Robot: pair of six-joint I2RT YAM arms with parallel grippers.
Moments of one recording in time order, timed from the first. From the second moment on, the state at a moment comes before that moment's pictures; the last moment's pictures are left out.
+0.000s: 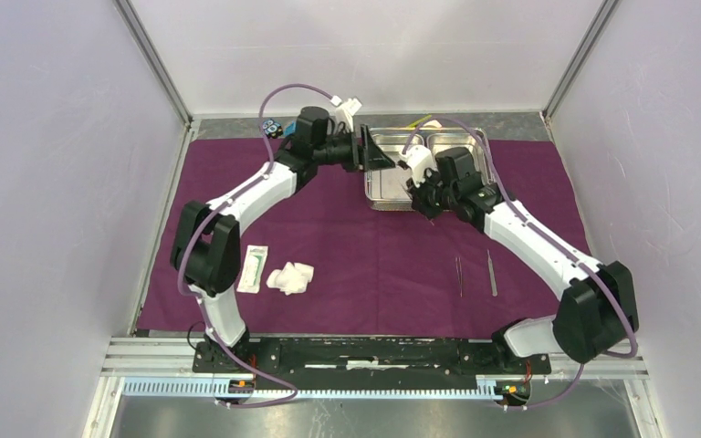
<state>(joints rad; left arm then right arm) -0.49 1.82 1.43 0.03 0.71 -0.59 0.47 1.40 1.09 -0.42 -0.21 -0.25</state>
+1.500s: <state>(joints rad) -0.38 1.71 1.33 -0.09 0.52 -0.39 0.16 1.13 0.61 -0.52 -0.23 0.22</state>
